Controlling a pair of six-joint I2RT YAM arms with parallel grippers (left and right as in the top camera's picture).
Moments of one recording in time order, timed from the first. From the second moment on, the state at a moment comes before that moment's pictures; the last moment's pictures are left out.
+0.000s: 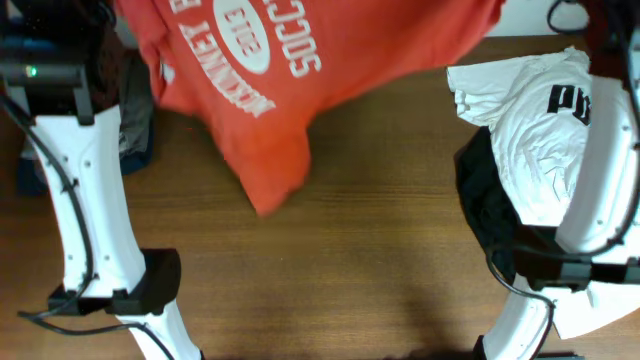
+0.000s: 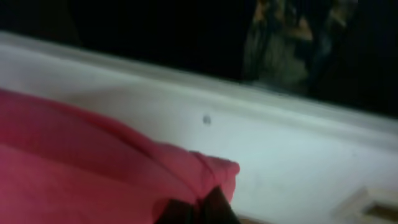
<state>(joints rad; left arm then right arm) -0.05 2.02 2.80 -0.68 -0.23 0.19 -0.09 2.06 2.78 -0.97 -0.27 -0.21</state>
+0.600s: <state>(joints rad) 0.01 2.12 2.80 -1.13 -0.10 0.19 -0.07 2.19 2.75 -1.22 -0.30 -0.19</state>
